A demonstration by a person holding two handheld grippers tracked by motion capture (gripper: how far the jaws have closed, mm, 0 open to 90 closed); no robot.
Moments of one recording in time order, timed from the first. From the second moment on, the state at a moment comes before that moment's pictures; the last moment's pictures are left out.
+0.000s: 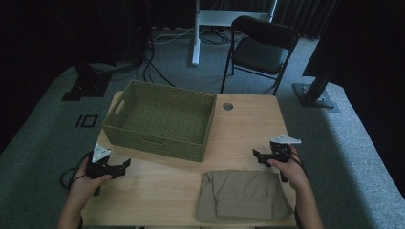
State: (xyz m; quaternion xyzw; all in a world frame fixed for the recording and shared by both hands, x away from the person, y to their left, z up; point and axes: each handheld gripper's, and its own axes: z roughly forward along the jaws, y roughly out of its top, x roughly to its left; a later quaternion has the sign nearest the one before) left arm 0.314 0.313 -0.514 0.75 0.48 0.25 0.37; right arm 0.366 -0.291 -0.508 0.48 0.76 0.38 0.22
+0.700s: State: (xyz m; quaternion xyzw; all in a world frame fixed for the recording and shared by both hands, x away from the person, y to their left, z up) left arm 0.345 0.342 -0.474 0.72 0.49 0.29 0.40; right arm 0.363 -0.234 -0.477 0.43 0.76 0.44 0.20
